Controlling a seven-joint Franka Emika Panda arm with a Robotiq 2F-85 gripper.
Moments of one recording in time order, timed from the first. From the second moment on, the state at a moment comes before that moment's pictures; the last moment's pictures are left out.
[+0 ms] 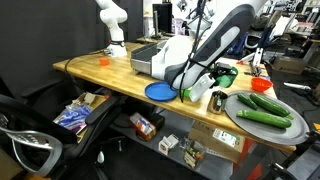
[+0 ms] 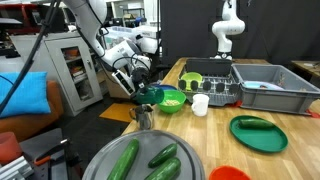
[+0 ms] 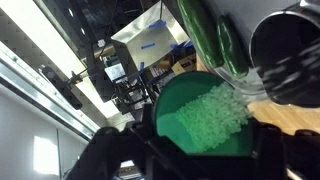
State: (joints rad) arm 0.46 0.88 0.01 -1.58 -0.80 1.30 1.49
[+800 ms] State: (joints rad) arm 0.46 0.90 0.03 -1.56 -0.81 1.24 1.49
